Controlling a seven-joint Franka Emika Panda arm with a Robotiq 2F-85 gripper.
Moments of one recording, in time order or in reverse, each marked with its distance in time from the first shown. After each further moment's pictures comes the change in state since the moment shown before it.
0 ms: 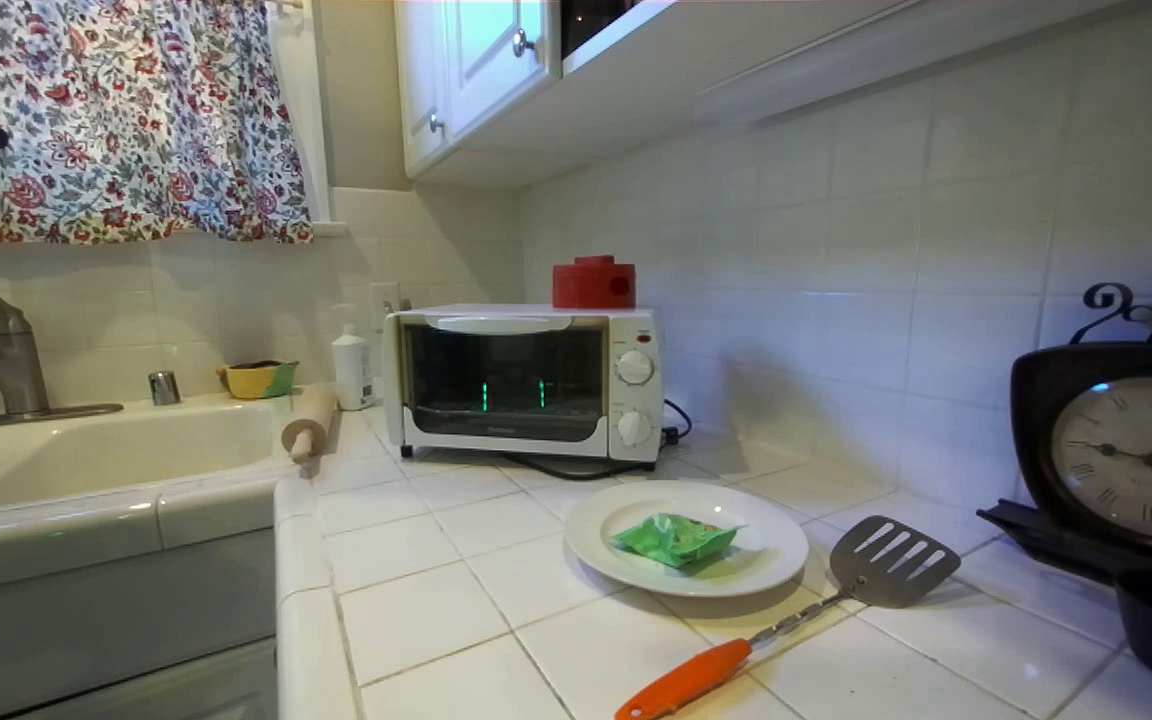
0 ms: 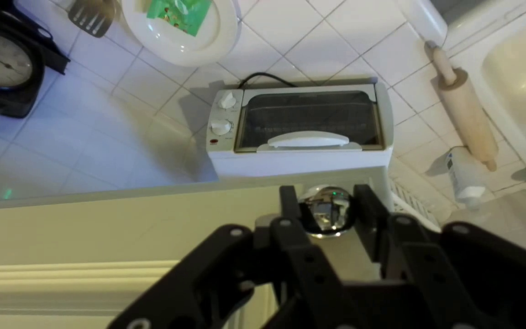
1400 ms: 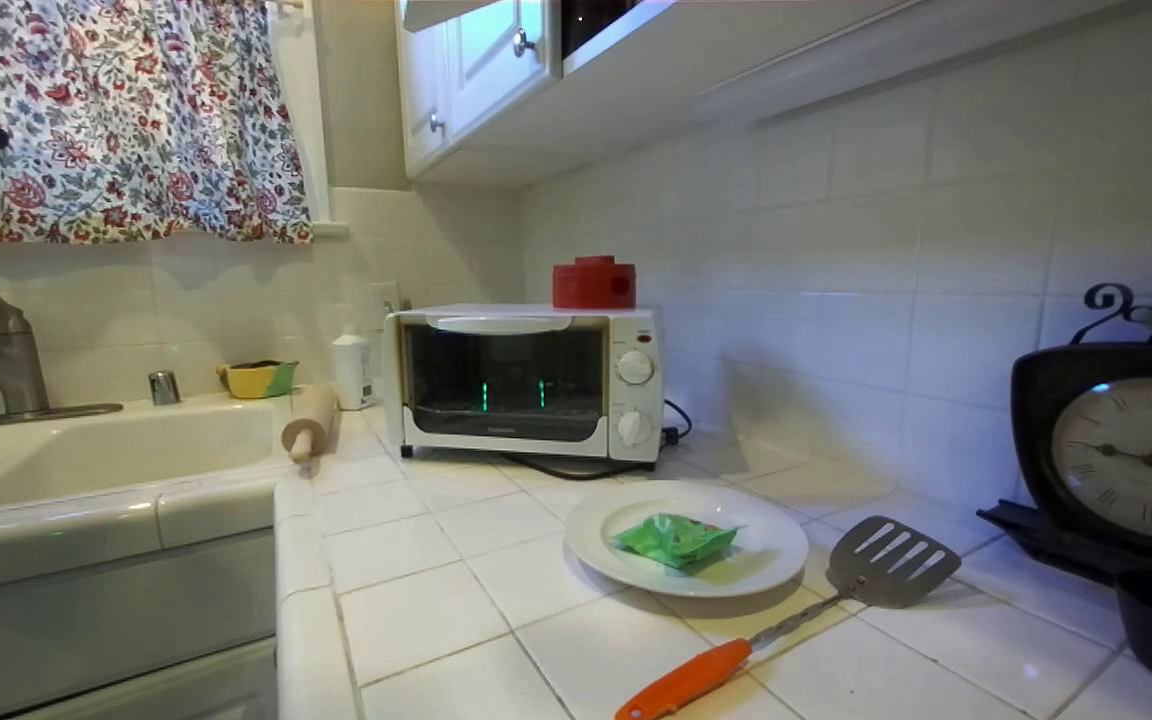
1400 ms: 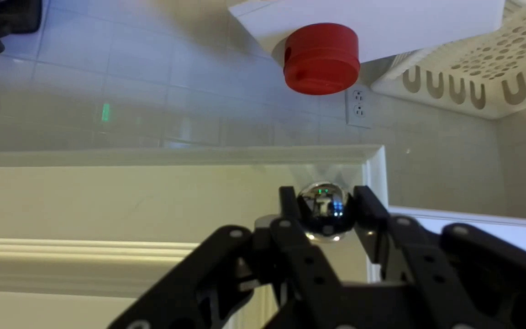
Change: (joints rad) arm -0.149 0.187 0.243 -0.189 -0.139 0.747 0.563
